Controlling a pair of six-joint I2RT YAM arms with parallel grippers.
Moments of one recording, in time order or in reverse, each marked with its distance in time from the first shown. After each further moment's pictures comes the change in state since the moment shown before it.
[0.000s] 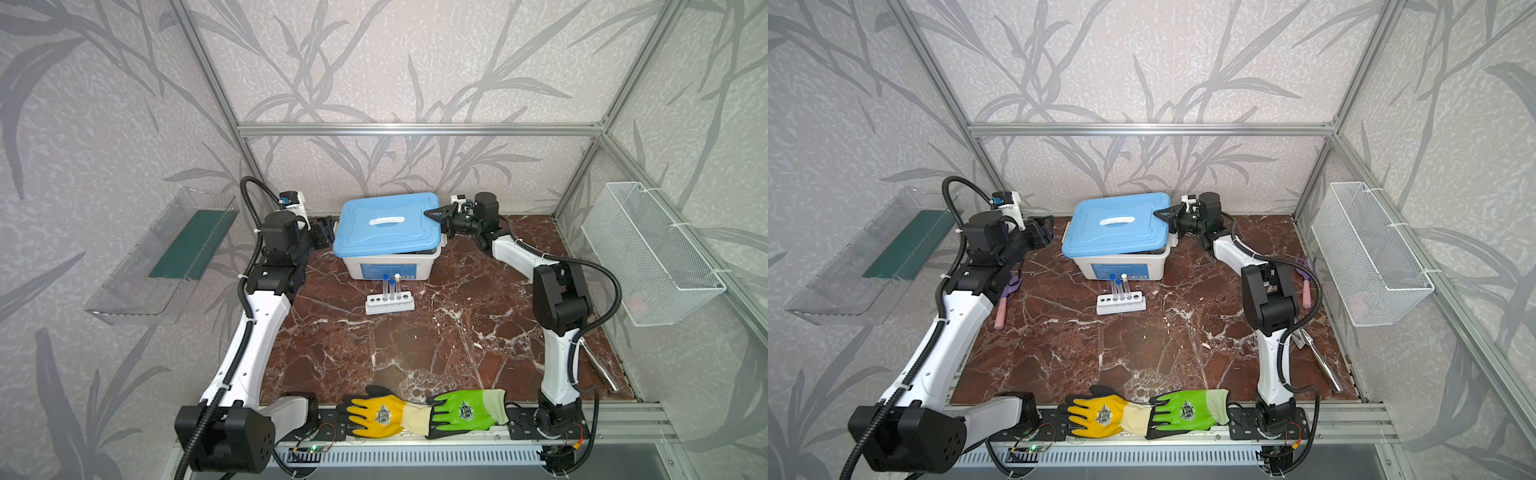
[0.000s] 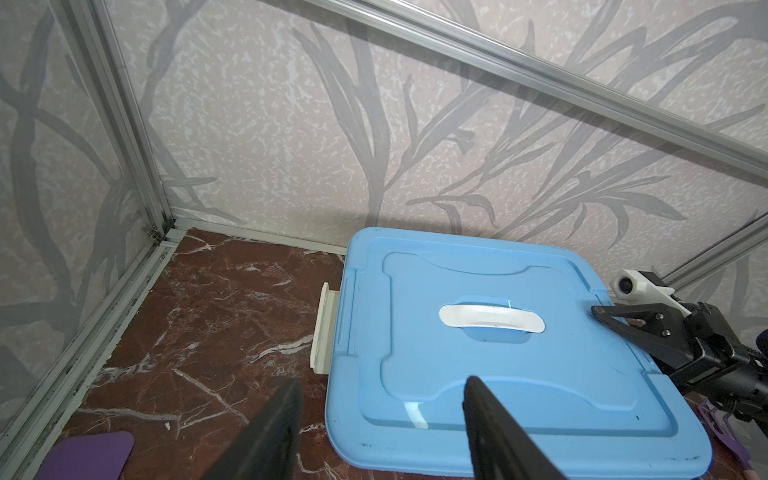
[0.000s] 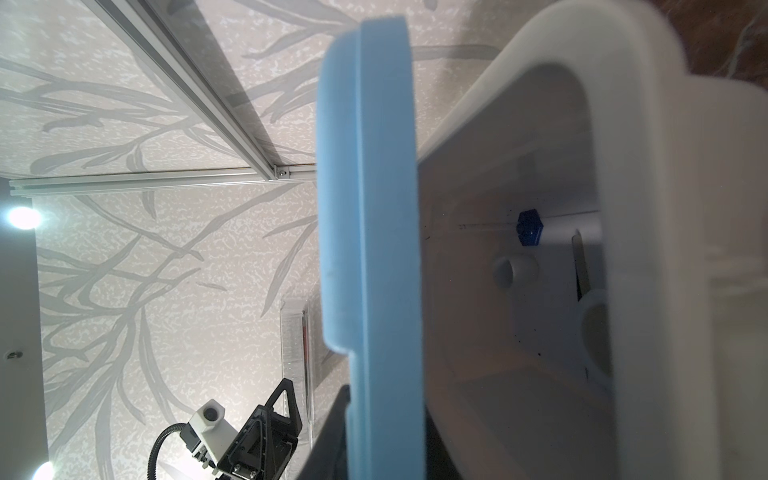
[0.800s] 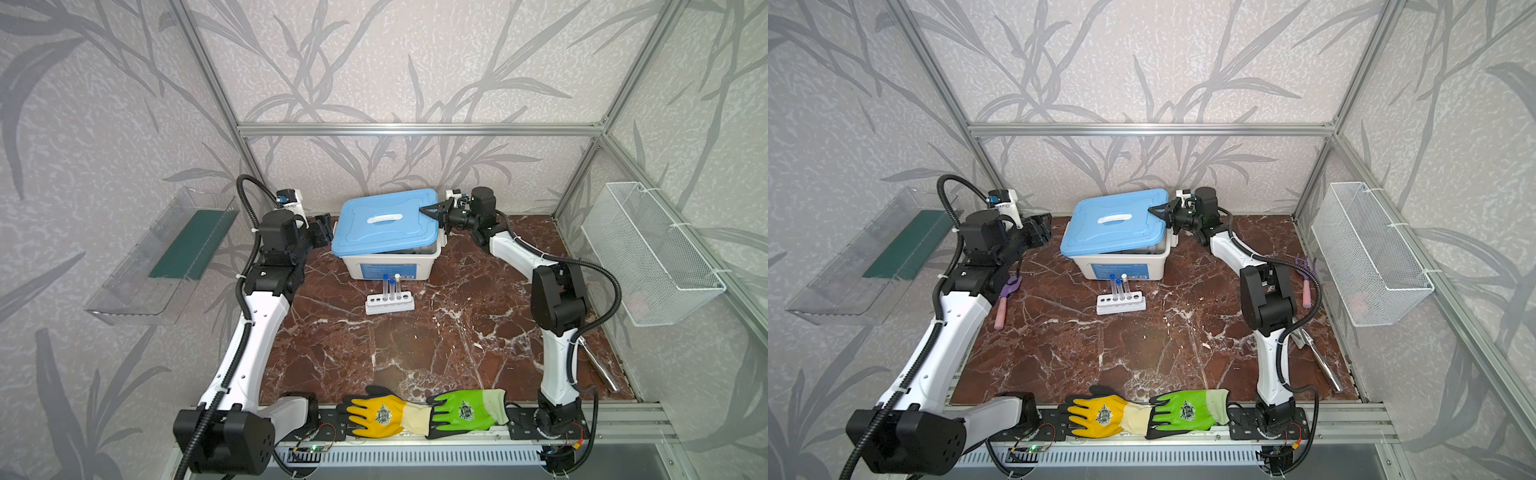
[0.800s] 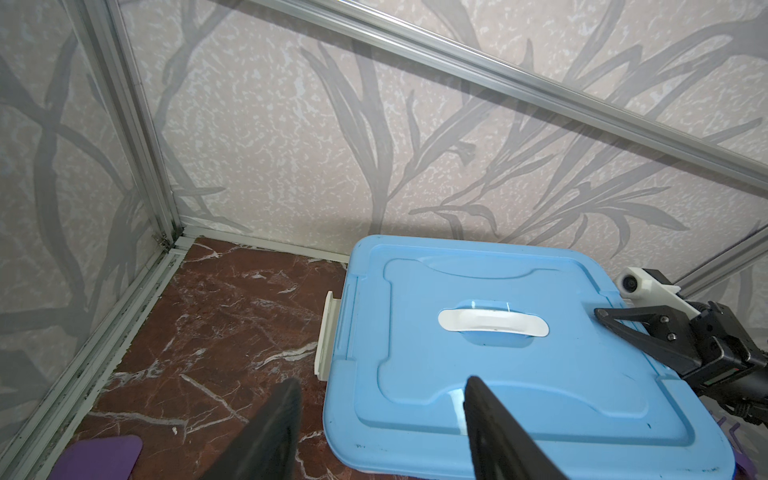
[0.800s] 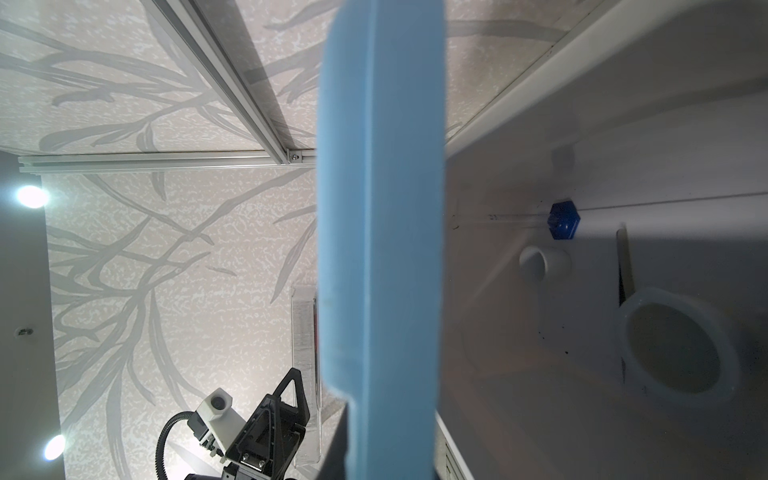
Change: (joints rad) left arm 0.000 -0.010 0.018 -0.008 -0.019 -0.002; right arm 0.022 0.009 0.069 -0.033 -0.009 0.006
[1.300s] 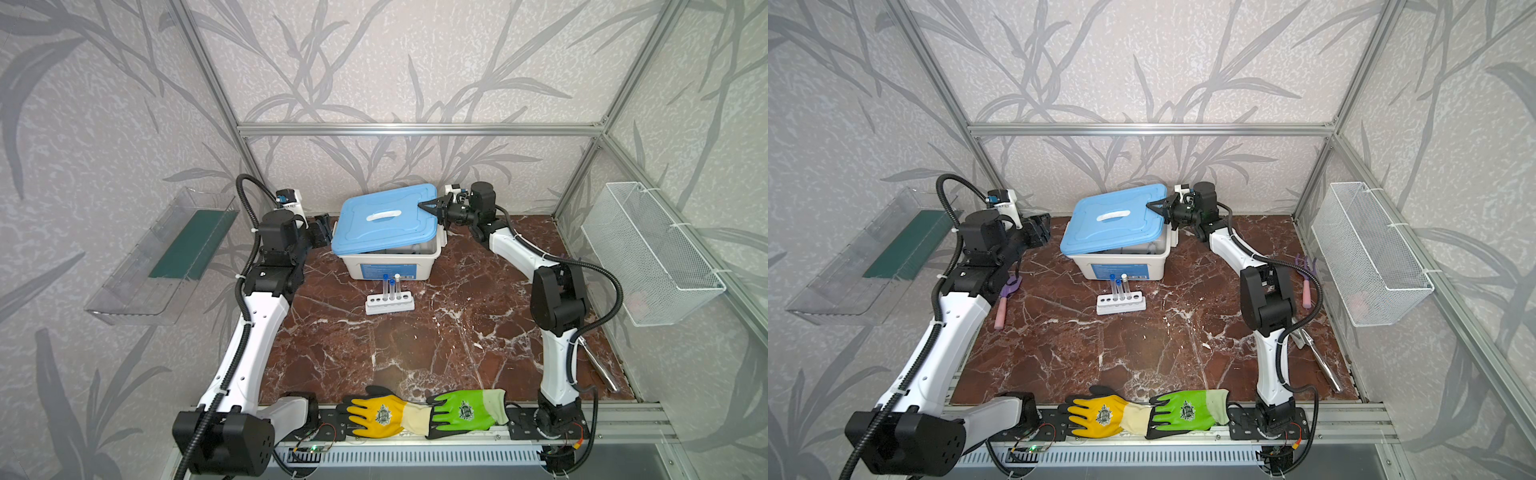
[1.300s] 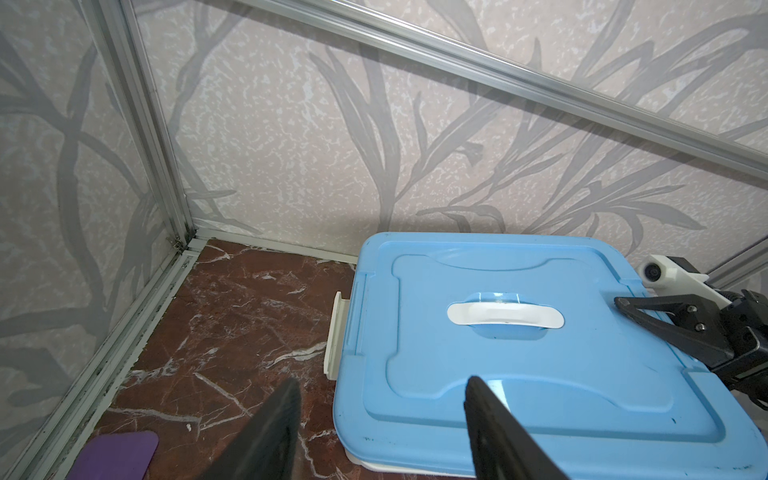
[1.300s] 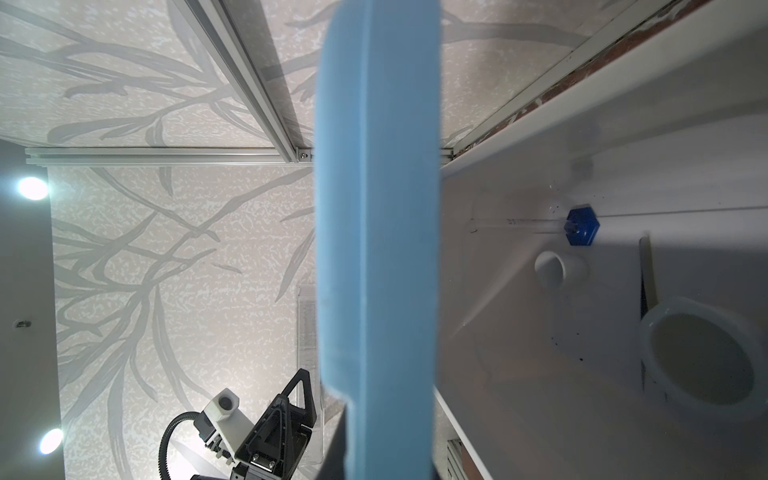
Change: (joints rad) left arm -0.002 -0.004 0.006 -0.014 -0.029 0.016; right arm 0.013 0.000 0.073 -0.056 0.001 -0.012
